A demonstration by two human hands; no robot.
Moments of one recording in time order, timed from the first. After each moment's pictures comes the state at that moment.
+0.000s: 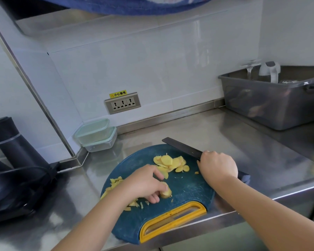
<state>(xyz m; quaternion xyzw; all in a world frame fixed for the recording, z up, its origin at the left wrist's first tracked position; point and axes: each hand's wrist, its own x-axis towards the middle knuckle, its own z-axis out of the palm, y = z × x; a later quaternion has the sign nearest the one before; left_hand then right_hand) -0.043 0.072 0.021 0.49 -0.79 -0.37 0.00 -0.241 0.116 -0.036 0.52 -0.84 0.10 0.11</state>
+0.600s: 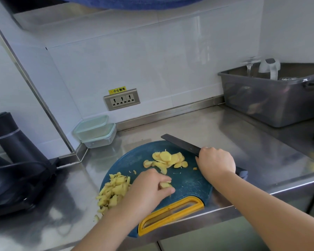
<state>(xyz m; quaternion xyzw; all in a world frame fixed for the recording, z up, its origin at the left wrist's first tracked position) -0.038 0.104 -0.002 0.40 -0.90 -0.13 0.10 -0.241 0.117 -0.036 0.53 -0.83 0.09 0.12</state>
